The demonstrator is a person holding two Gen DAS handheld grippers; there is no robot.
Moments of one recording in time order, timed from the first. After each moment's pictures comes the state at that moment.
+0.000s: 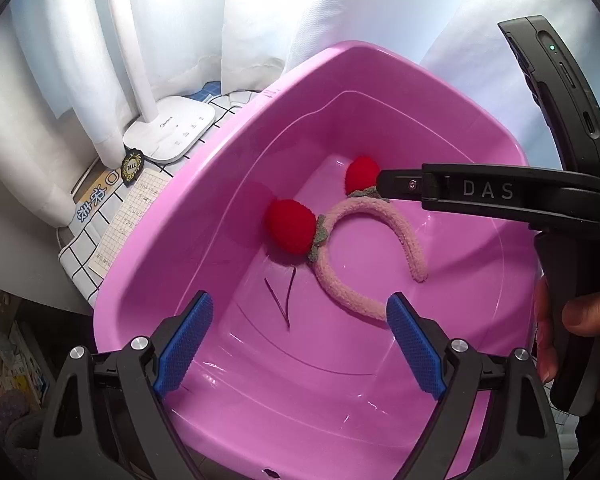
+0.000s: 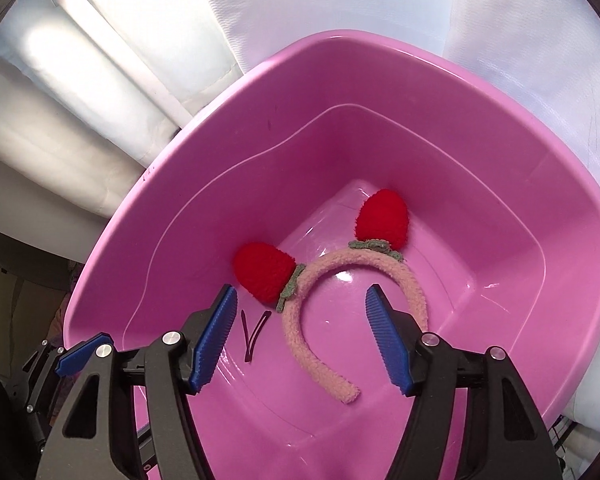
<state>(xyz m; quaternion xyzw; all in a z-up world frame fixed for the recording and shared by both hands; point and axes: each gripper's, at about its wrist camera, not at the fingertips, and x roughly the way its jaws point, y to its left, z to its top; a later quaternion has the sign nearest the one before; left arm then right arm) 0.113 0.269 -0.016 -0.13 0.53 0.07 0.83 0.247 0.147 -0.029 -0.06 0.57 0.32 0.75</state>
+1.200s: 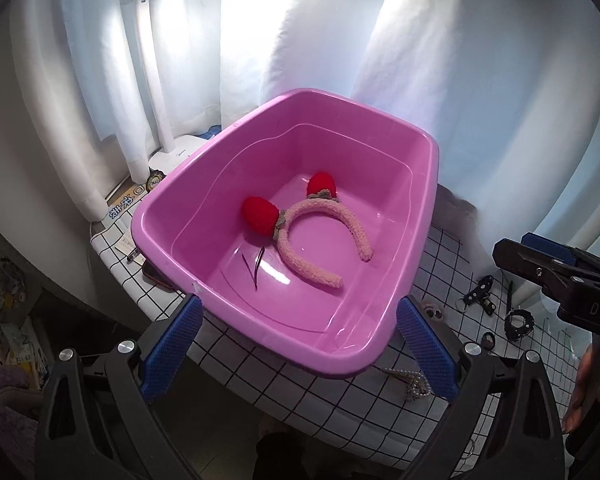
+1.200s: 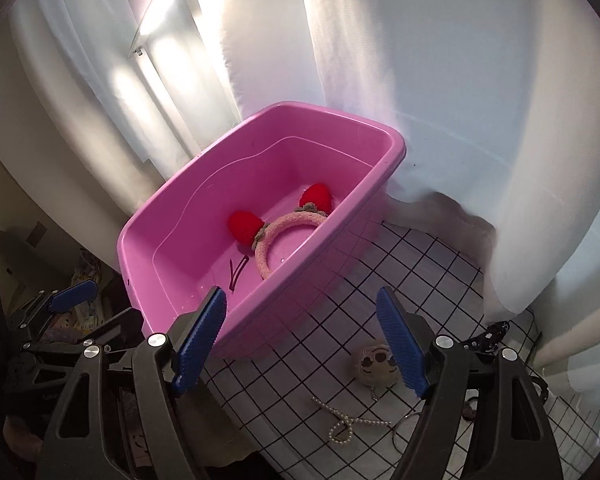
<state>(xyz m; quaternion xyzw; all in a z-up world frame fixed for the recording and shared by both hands) 0.005 0.167 0.043 -0.10 0.45 0.10 0.88 0.086 -0.057 0.044 -0.01 0.45 0.30 0.84</state>
